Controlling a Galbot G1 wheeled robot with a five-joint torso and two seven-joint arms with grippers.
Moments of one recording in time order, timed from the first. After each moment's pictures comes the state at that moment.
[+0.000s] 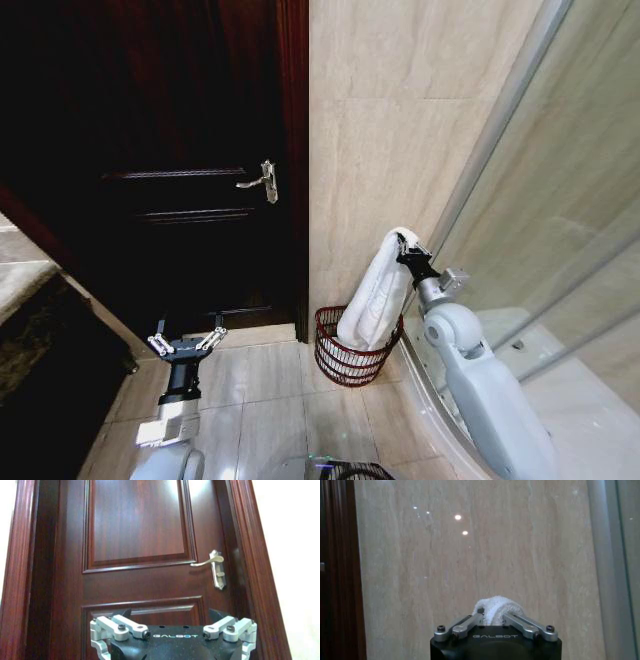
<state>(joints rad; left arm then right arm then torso) 1.85 -1.61 -0.73 -2.28 -0.01 -0.39 -0.03 -1.02 1.15 0.39 2.03 0.53 -0.24 0.22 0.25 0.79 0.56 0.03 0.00</state>
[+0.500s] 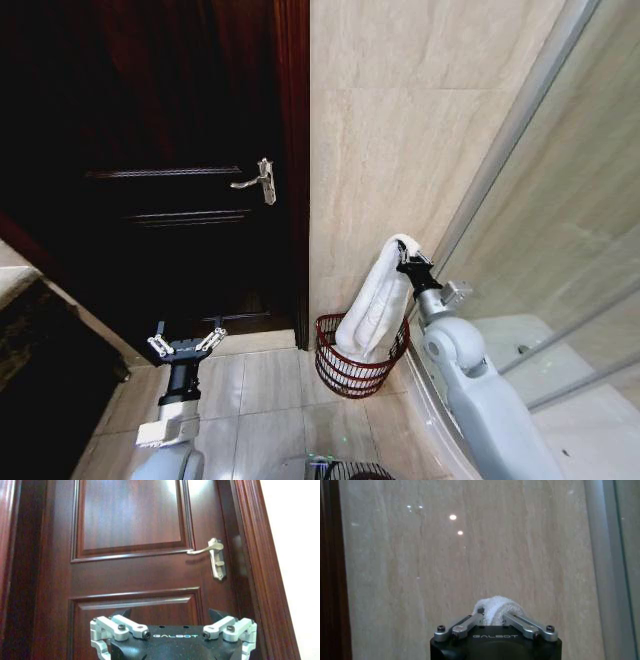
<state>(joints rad) 1.84 -1.61 -0.73 -2.26 -0.02 -0.40 -0.03 -1.15 1.18 0.41 2.13 0.48 -0.22 0.24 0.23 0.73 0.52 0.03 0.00</state>
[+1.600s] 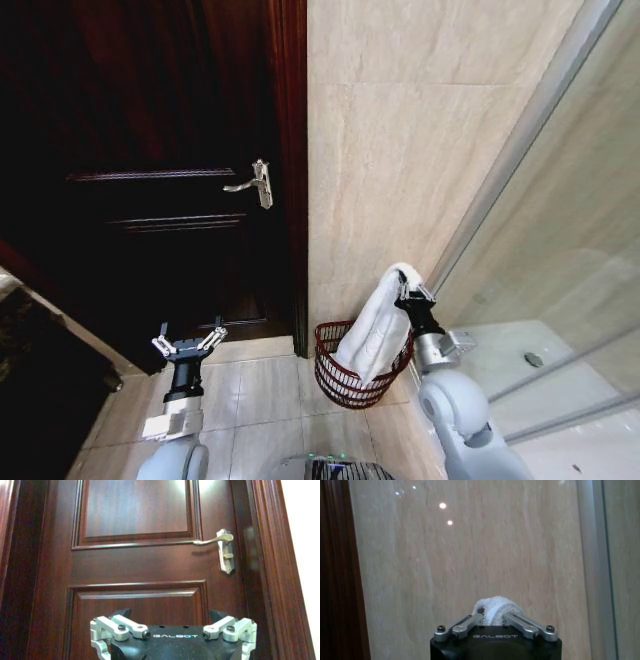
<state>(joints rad) 1.81 -1.61 -0.73 -2.21 -0.06 -0.40 -0.04 -1.42 1.33 0.41 2.21 0.28 -0.14 0.21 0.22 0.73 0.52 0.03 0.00</state>
